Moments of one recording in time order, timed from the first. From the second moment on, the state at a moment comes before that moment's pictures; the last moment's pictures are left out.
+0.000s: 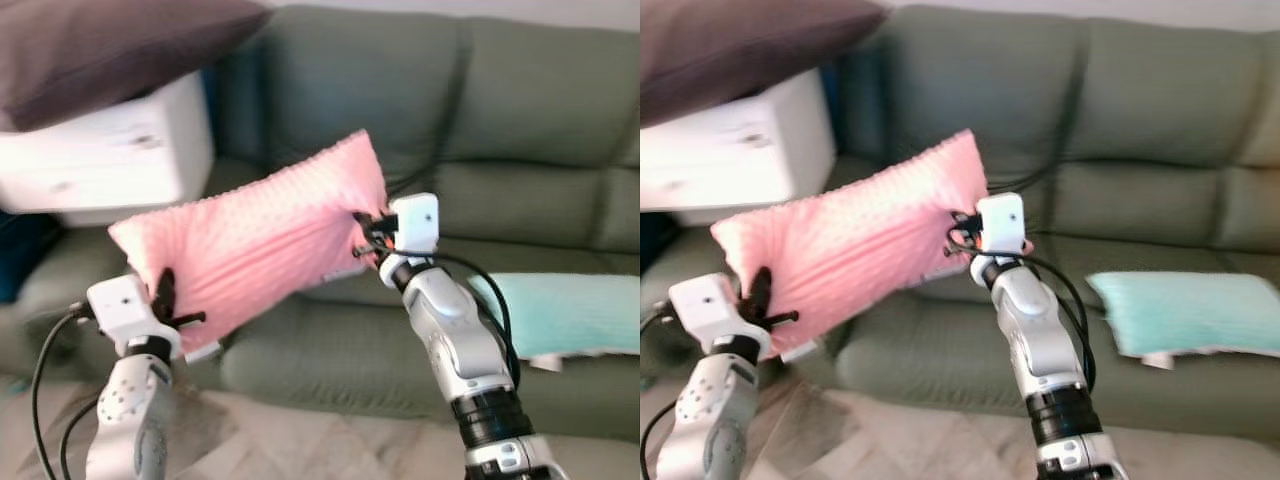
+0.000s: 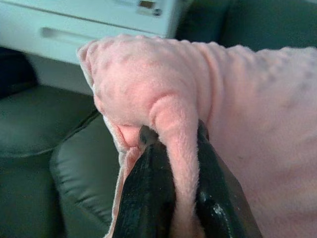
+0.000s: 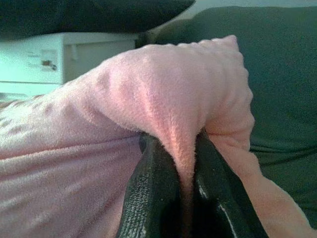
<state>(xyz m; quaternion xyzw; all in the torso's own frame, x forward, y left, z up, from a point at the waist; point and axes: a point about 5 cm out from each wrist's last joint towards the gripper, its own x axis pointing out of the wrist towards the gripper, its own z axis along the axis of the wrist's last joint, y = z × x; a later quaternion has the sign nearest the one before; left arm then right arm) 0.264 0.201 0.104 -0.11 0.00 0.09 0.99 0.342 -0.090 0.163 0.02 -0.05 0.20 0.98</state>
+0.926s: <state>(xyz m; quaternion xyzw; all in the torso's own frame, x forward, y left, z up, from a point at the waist) 0.263 0.196 0.107 -0.10 -0.02 0.07 0.99 0.342 -0.099 0.161 0.01 -0.04 0.19 0.98</state>
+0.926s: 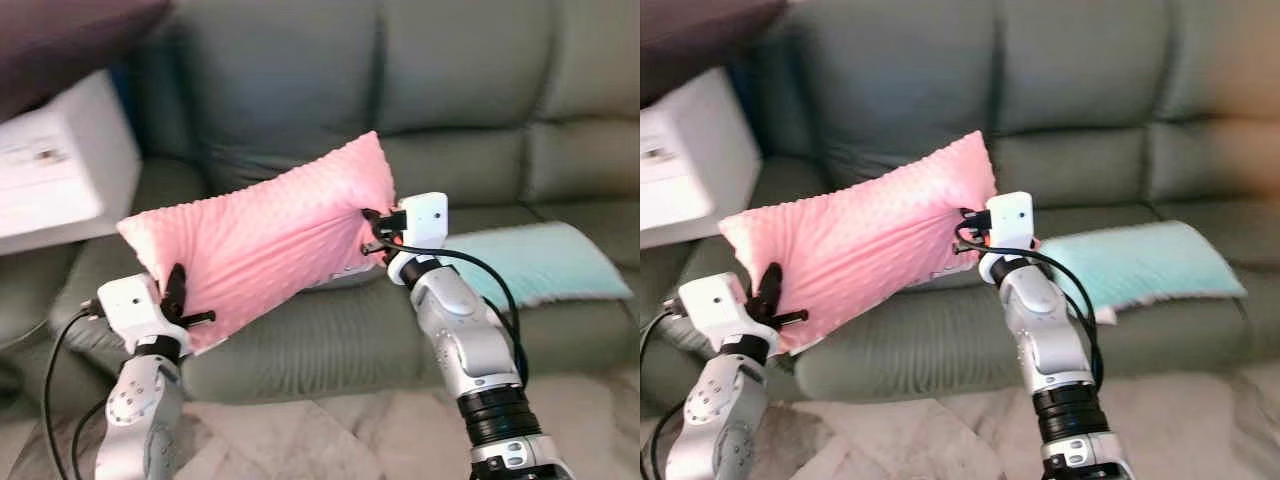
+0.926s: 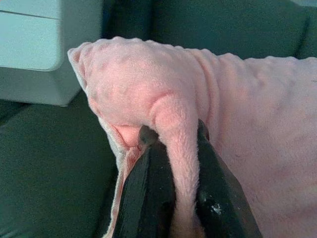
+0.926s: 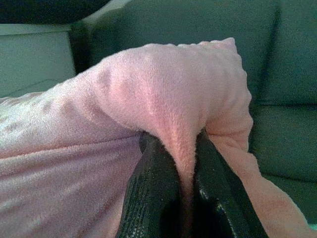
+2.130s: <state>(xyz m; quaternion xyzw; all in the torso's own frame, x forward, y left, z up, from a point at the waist) 0.260 0.198 0.107 -0.10 -0.03 0.06 0.99 0.340 -0.091 0.162 0.01 -0.04 0.20 0.98</state>
